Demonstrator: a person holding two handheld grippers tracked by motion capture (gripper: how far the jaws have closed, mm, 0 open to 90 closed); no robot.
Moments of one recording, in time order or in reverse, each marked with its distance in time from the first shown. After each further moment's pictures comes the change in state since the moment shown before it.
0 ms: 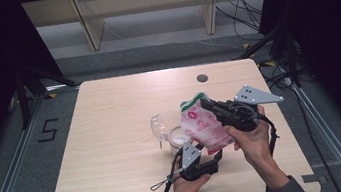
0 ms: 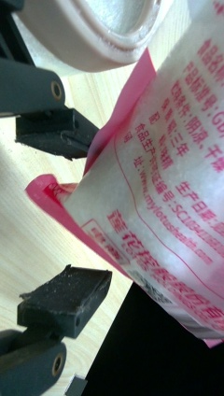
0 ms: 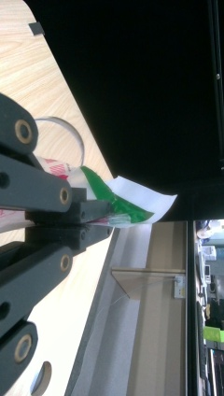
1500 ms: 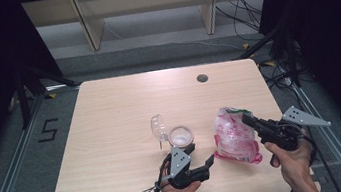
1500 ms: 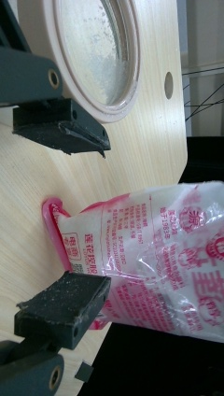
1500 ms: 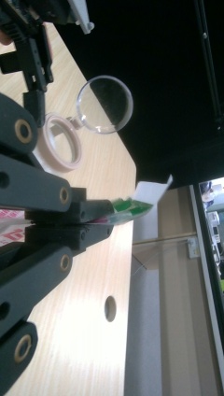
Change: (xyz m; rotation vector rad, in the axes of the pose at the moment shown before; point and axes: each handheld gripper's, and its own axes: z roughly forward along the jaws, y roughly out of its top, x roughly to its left) left arm 0.000 0.014 -0.041 -0.021 0.010 0.062; right arm -0.048 -0.064 -0.086 0.000 -0.125 0.138
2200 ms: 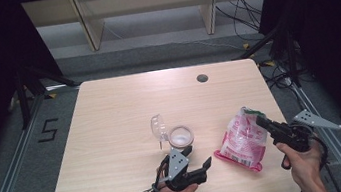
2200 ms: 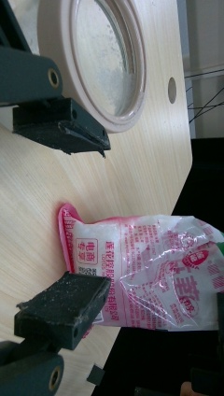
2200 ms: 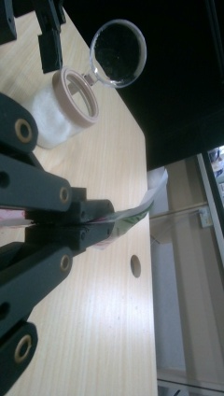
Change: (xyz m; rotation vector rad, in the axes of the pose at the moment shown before) left arm 0.001 -0.002 -0.011 0.012 0.017 -0.002; right arm -0.038 -0.019 -0.016 0.024 -0.106 0.046
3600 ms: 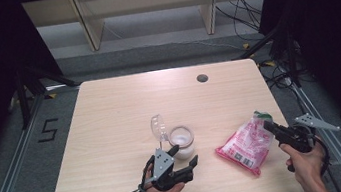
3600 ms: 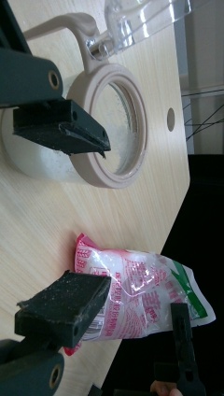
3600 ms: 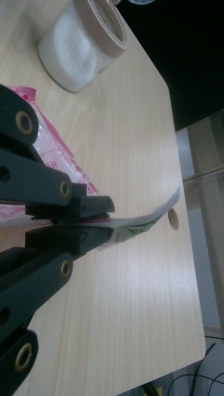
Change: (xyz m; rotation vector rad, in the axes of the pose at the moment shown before) left arm 0.025 0.003 -0.020 -0.010 0.032 0.013; right arm -0.037 -0.026 0.003 0.080 -0.140 0.034
